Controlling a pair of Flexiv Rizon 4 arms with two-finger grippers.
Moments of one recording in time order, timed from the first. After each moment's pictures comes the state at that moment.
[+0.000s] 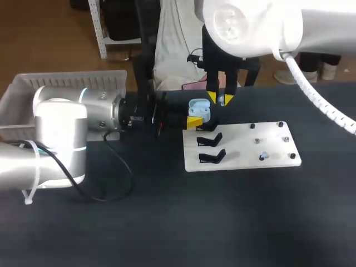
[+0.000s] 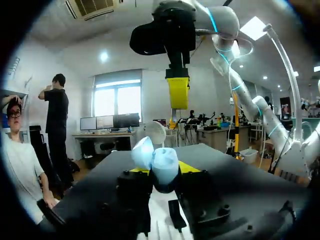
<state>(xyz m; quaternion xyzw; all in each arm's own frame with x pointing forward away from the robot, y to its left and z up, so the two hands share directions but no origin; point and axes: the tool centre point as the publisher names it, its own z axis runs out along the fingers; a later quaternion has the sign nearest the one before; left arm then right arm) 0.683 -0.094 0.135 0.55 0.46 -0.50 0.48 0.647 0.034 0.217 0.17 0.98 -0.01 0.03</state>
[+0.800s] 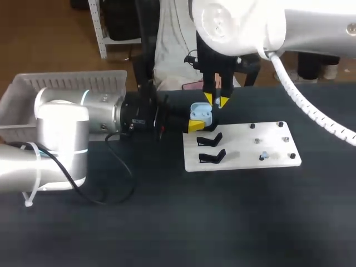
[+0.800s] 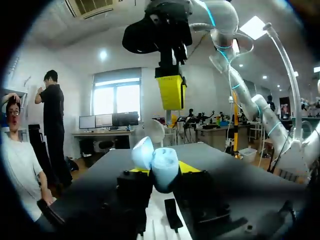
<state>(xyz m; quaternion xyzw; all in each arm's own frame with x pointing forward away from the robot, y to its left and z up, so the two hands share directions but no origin) 0.676 -0.098 0.128 0.55 0.46 -0.50 0.48 0.651 0.042 0.208 0.23 0.97 -0.02 0.02</state>
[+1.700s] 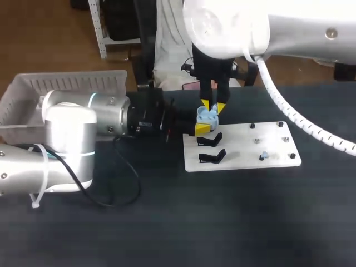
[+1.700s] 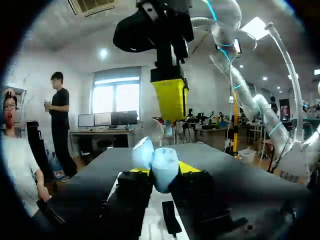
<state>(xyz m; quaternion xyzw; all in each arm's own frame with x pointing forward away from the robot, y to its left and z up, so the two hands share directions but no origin) 0.672 -0.112 0.120 0.55 0.47 -0.51 0.47 0.653 0.046 0.189 0.22 0.97 -0.03 0.00</state>
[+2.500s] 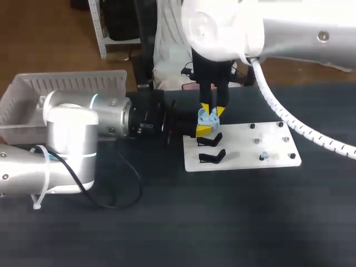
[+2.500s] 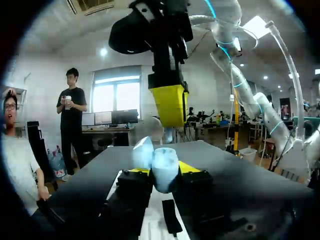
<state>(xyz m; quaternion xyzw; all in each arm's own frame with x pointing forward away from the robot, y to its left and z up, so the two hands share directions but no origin) 0.672 -0.115 0.115 0.55 0.47 -0.50 0.47 0.653 0.047 0.178 0.23 0.97 -0.04 -0.01</state>
